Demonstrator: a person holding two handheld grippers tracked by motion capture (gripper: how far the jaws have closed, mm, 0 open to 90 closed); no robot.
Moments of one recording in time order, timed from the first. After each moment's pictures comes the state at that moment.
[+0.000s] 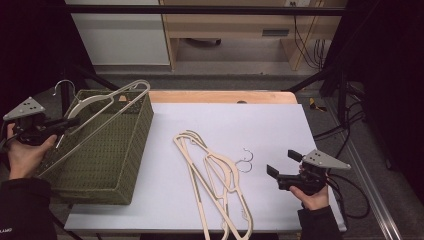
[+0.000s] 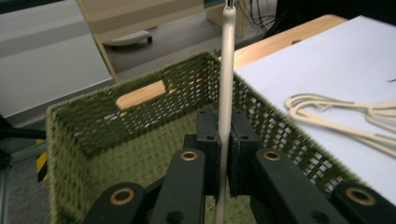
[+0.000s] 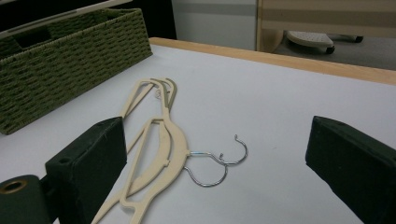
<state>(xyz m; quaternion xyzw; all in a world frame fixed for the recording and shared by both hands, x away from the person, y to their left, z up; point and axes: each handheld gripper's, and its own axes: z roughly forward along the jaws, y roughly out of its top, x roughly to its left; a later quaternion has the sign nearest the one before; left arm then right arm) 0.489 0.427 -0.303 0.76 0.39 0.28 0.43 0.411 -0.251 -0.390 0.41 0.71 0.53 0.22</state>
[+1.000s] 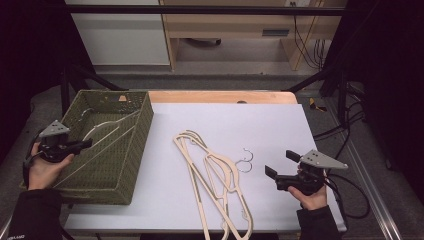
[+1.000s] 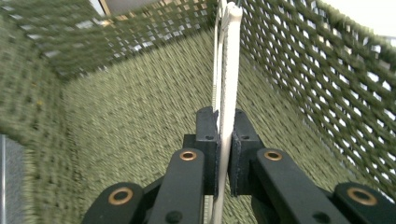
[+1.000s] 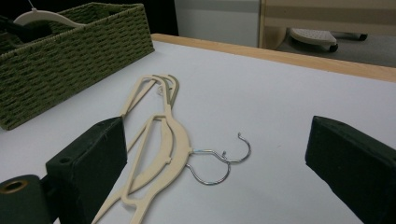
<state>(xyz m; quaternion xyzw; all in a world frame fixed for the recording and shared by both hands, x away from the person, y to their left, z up) 0.495 0.415 -0.379 0.80 0.43 0.23 0.35 0.413 -0.247 -0.393 0.41 0.71 0.53 0.21</state>
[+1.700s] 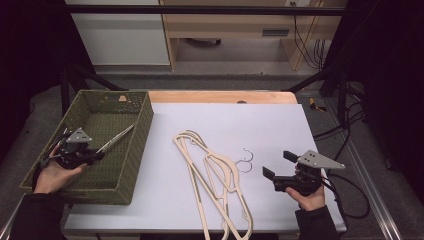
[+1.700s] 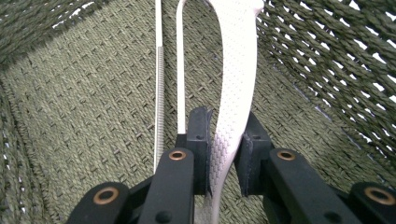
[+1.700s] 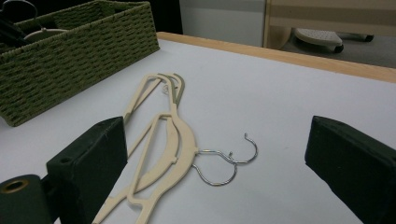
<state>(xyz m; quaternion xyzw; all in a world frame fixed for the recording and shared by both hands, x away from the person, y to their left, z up) 0.491 0.383 -0.389 0.86 0.39 0.20 0.27 0.411 -0.242 -0.393 0.40 0.72 0.53 0.21</state>
